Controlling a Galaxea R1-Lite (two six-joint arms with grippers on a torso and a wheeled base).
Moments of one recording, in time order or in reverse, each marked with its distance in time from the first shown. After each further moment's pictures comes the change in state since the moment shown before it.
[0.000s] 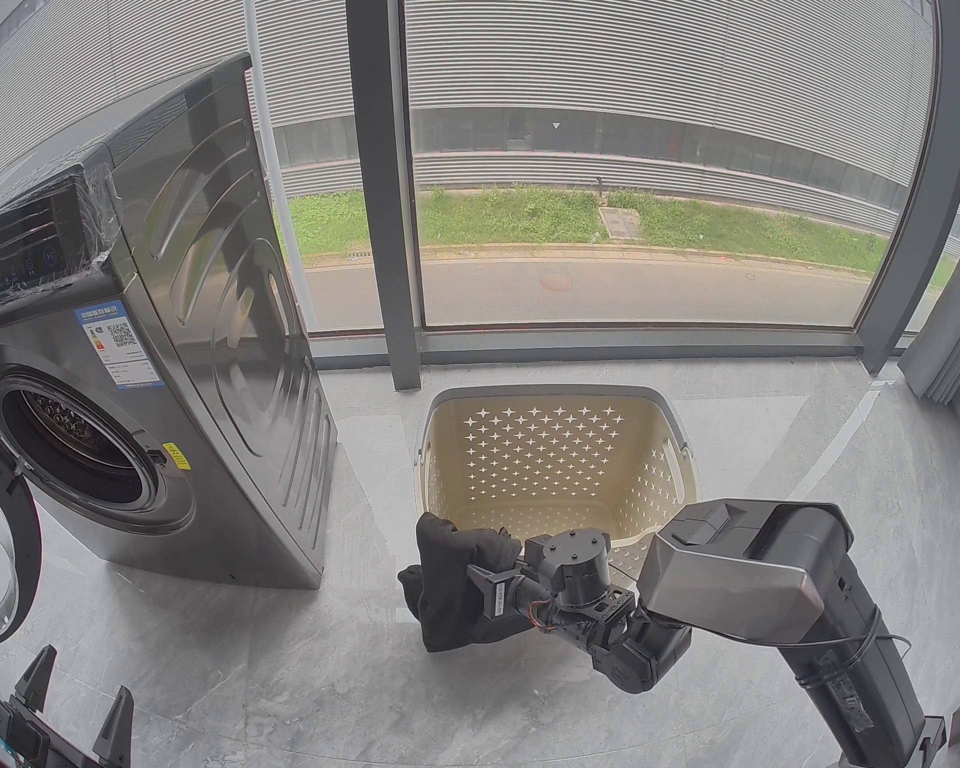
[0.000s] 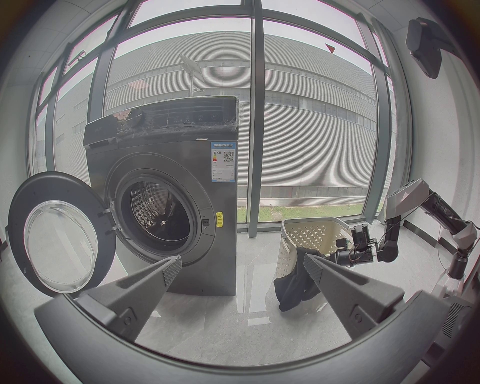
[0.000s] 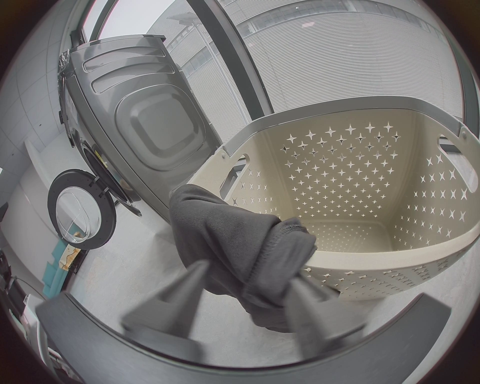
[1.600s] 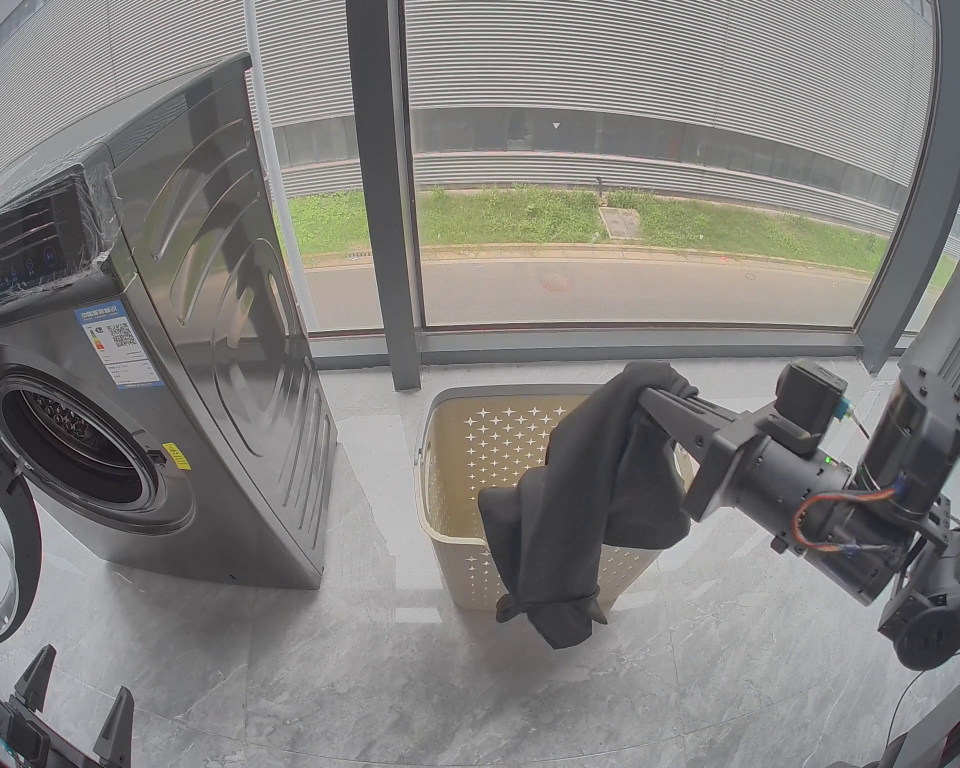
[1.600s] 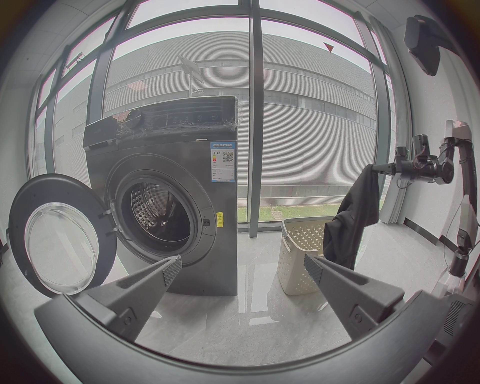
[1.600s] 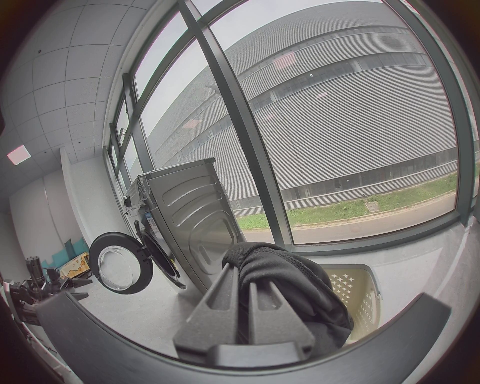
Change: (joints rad) left arm 0.000 0.000 0.000 0.001 0.001 0.012; right arm 0.024 -1.057 0.555 0.066 -0.034 -0.144
